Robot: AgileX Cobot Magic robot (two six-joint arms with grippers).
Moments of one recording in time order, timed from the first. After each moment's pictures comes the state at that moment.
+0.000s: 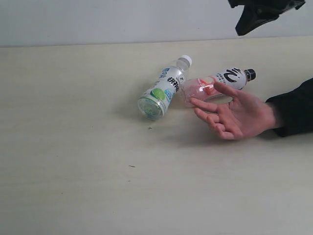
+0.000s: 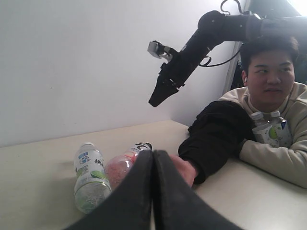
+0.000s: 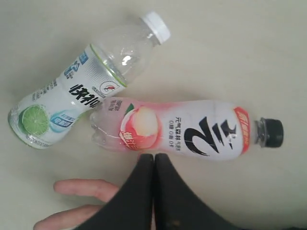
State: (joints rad) left arm -0.72 0.06 0.00 -0.27 -0.10 0.10; right arm 0.10 1.93 -1.72 0.36 1.13 -0.37
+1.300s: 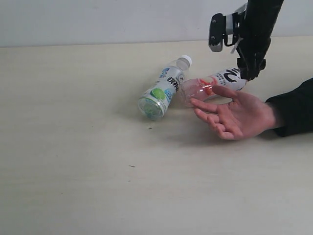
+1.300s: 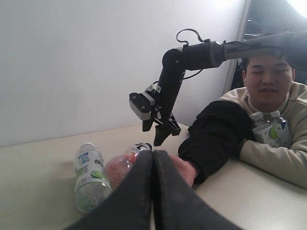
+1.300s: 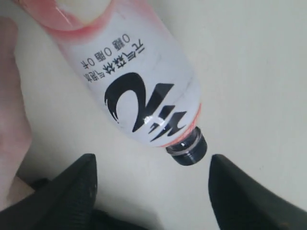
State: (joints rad) left arm -0.72 0.06 0.00 -0.27 -0.10 0.10; right arm 0.24 2.14 -1.72 -0.22 1.05 -1.02
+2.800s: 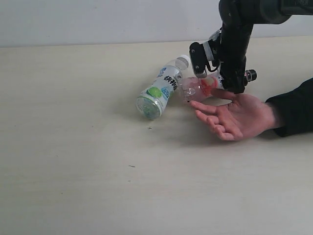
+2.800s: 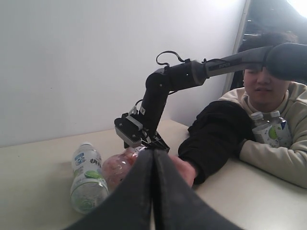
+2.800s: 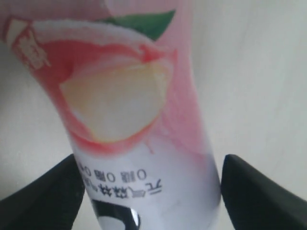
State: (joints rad) left arm -0.72 0.06 0.00 -0.27 -0.10 0.10; right arm 0.30 2.27 -1.72 -0.26 0.93 -1.16
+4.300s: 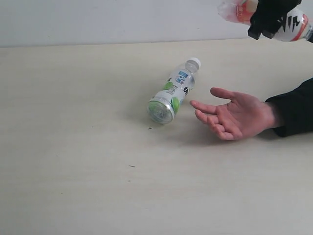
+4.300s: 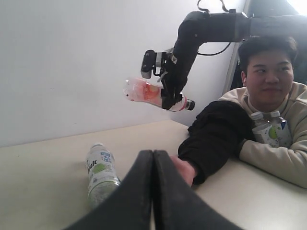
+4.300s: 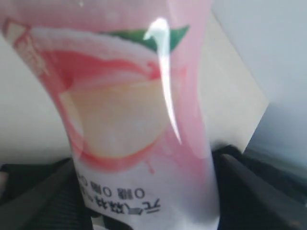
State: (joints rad) left arm -0.72 0.06 0.00 -0.27 -0.10 0.10; right arm 0.30 1.96 -1.72 -0.59 1.14 -0.23
